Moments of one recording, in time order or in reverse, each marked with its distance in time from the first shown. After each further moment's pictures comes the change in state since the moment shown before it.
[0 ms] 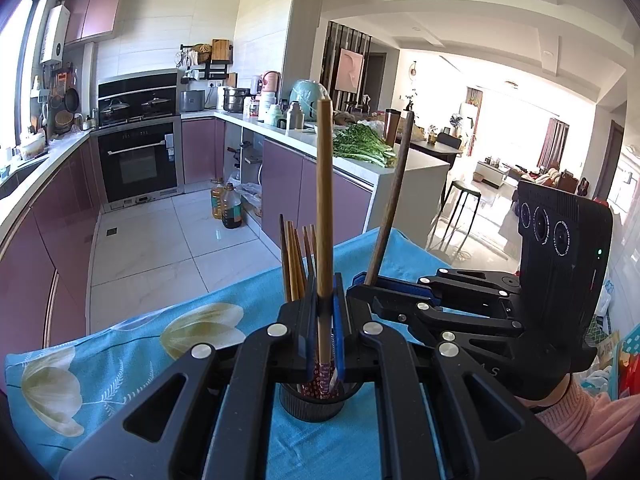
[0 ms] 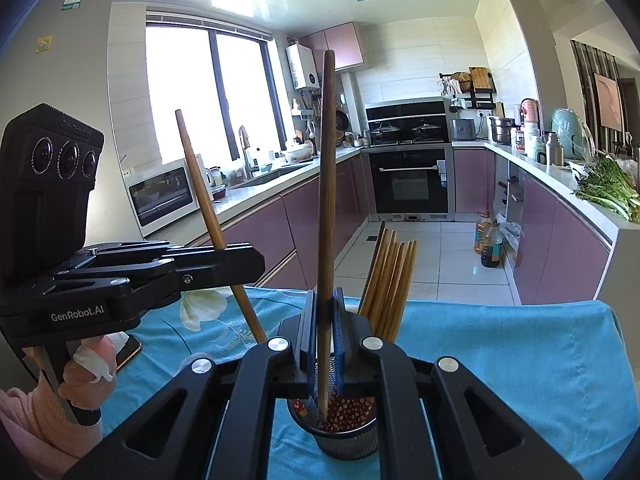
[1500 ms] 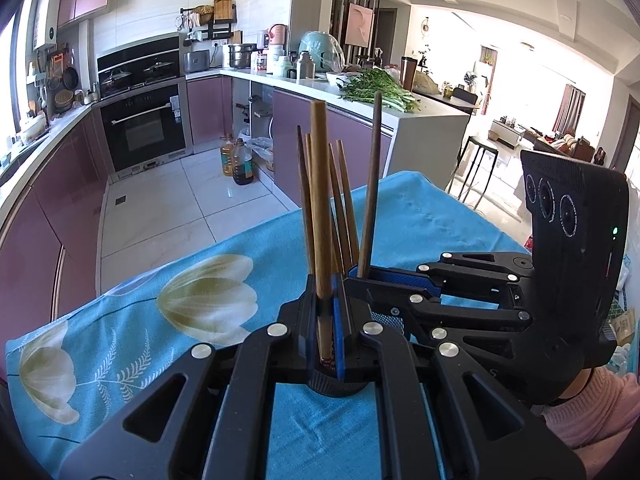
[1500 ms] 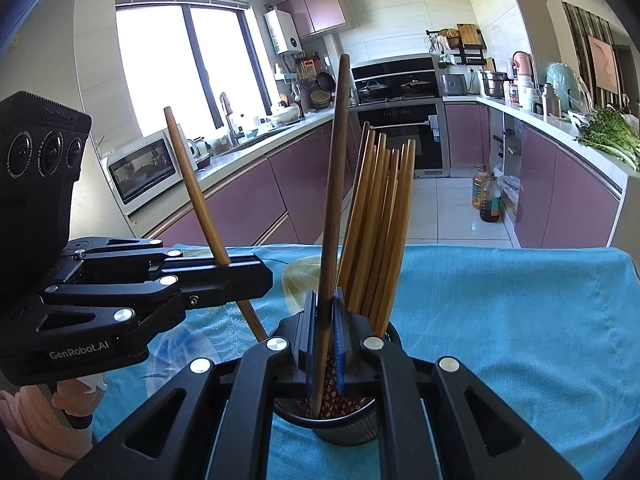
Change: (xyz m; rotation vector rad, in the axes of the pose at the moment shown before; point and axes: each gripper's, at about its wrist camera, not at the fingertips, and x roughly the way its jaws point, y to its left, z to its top) left arm 0.050 0.003 -0.023 0.015 0.178 0.046; right arm 0.055 -0.020 -0.033 0.076 0.144 -0.013
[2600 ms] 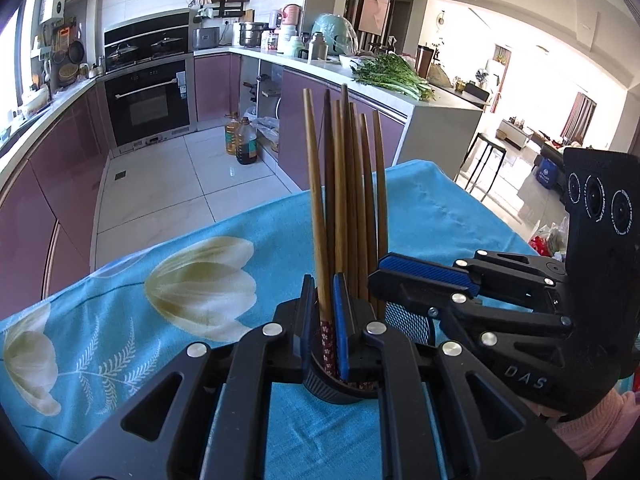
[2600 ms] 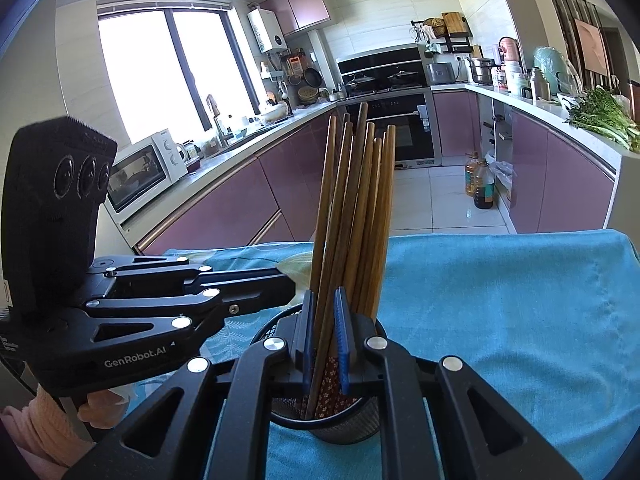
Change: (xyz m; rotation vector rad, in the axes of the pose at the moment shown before) left arm 0.047 0.021 -0.005 -0.072 0.049 0.006; right arm 0.000 -0.014 0.001 0.051 0.004 -0.017
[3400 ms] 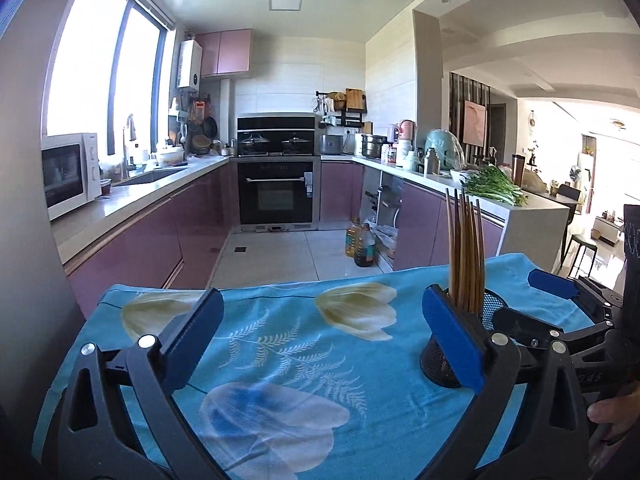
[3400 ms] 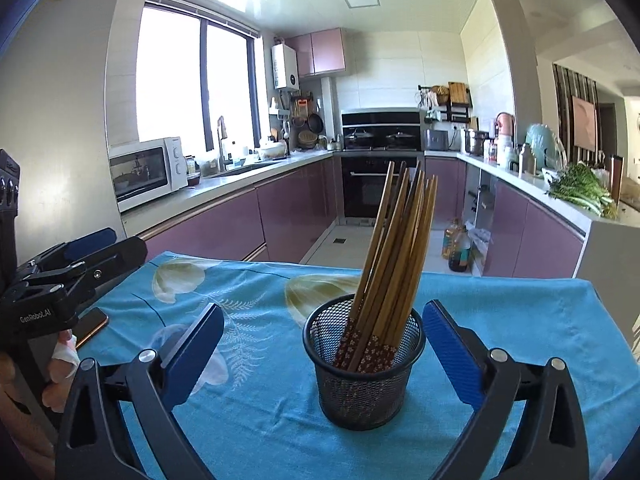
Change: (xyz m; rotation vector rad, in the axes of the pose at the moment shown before) left arm -0.152 0.029 -0.113 -0.128 -0.454 0.436; right arm -0.038 0.065 -0.044 -0.180 -0.210 -0.125
